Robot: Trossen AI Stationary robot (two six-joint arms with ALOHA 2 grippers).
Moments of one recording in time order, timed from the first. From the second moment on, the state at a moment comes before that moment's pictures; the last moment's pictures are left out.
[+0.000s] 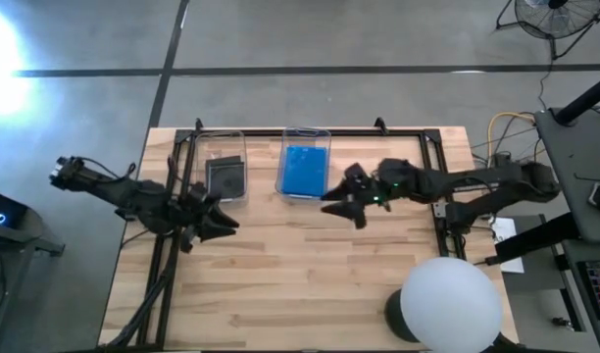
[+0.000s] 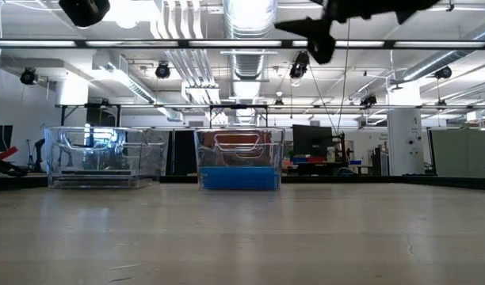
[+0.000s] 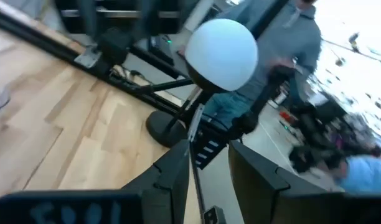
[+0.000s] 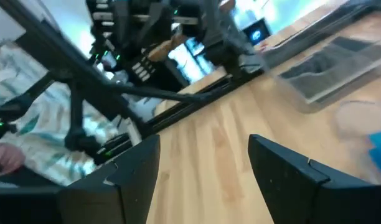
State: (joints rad) left arm -0.36 0.60 0.63 -0.07 -0.13 -0.65; right arm -0.06 1.25 0.84 0.21 -0.20 0.62
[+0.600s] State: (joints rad) left arm -0.06 0.37 0.49 -0.16 -0.01 -0.58; right arm -0.06 0.74 0.44 0.30 -0.18 0.52
